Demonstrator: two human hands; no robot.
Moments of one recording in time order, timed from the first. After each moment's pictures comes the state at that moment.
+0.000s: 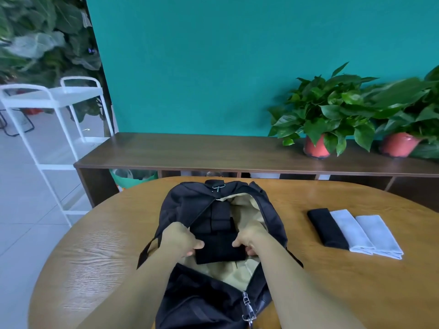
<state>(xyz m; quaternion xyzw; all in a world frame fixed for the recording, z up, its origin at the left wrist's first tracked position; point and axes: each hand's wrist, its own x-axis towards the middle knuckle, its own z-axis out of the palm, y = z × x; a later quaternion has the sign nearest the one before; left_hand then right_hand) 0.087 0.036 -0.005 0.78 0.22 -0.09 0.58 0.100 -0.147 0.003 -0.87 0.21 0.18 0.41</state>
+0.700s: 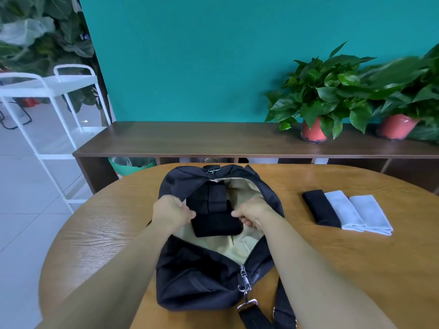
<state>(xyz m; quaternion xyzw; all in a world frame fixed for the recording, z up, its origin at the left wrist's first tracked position) 0.076 0.042 0.024 0.88 0.19 -0.01 0.44 0.091 -0.160 0.021 -0.82 0.19 0.17 0.52</state>
